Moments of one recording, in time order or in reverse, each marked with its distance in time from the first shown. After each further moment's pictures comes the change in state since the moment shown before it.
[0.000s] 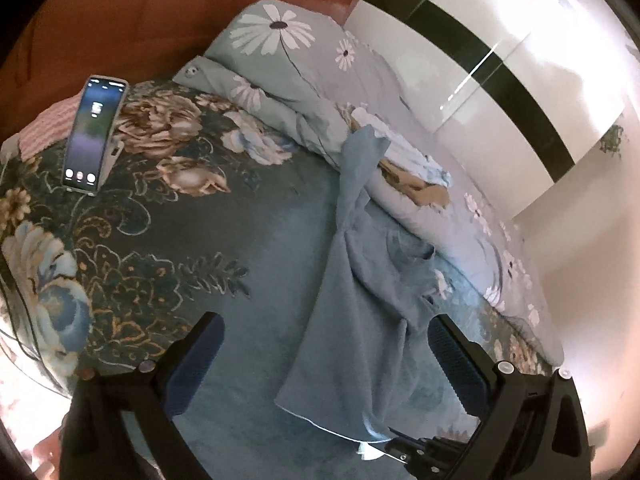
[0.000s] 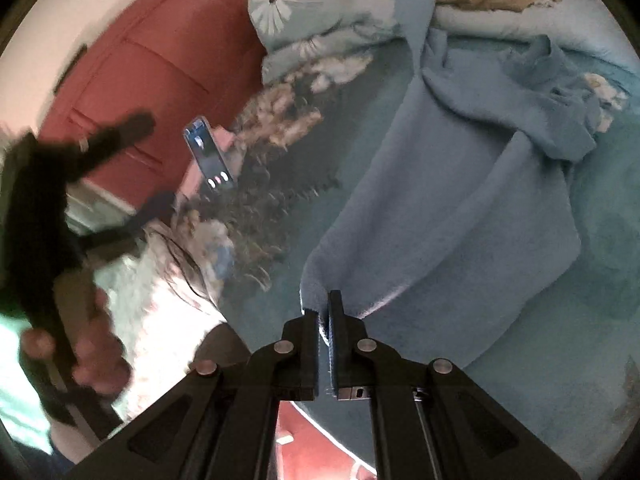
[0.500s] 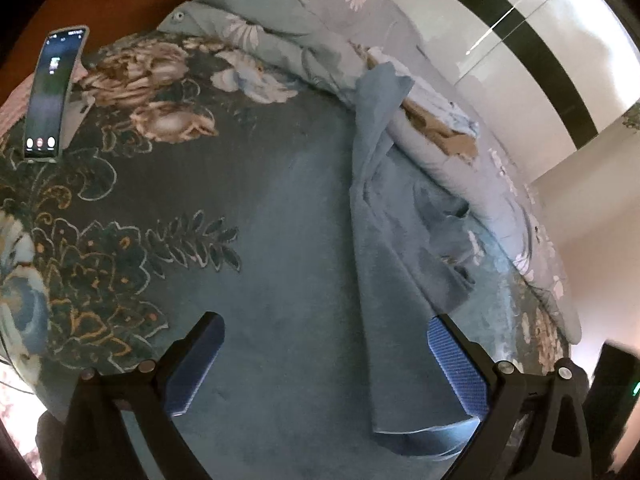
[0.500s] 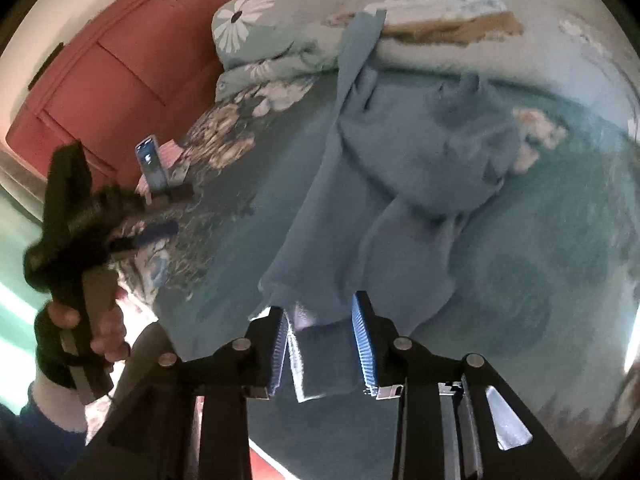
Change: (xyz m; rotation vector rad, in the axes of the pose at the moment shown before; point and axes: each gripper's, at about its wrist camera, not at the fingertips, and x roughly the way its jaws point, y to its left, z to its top) left arm 0.087 0.007 -0.007 0.001 0.164 0.053; right arm -0.050 -0.064 0.048 -0.047 -0.071 -0.147
